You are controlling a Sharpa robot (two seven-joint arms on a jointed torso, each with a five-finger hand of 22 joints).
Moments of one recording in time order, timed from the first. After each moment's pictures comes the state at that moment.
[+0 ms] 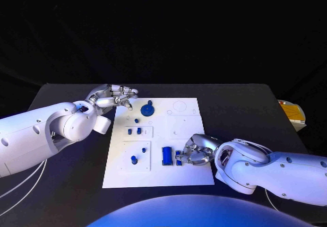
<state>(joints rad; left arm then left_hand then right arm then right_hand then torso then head) 1.14 -0.88 -0.02 1.47 -0.16 -0.12 0.20 1.49 -0.24 0.48 0.28 0.18 0.88 0.21 0.21 0.22 0.87 0.15 0.55 0.12 0.99 0.06 1.09 0.33 0.17 0.86 0.17 0.88 0.59 0.96 -0.97 -0.16 1.91 -1.32 -0.40 -0.47 0.99 -0.18 0.38 0.28 0.19 1.08 0.04 0.38 0.76 1.46 -0.03 1.33 1.31 1.47 -0.08 1.56 1.31 0.06 1.46 0.03 1.33 1.31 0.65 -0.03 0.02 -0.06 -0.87</state>
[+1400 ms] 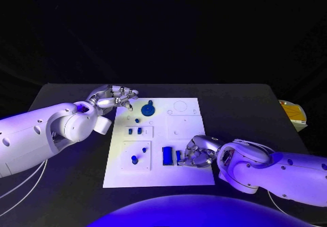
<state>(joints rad) 1.13 -0.88 -0.02 1.47 -0.16 -0.12 0.20 1.49 -0.24 0.48 0.28 0.18 0.88 0.21 0.21 0.22 0.87 0.15 0.55 0.11 0.99 0.06 1.09 0.33 0.17 0.86 0.17 0.88 0.59 0.95 -0.97 -0.16 1.88 -1.39 -0.35 -0.42 1.10 -0.17 0.28 0.29 0.09 1.08 0.04 0.39 0.74 1.46 -0.03 1.33 1.31 1.47 -0.08 1.56 1.31 0.06 1.46 0.03 1.34 1.31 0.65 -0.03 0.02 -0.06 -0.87</state>
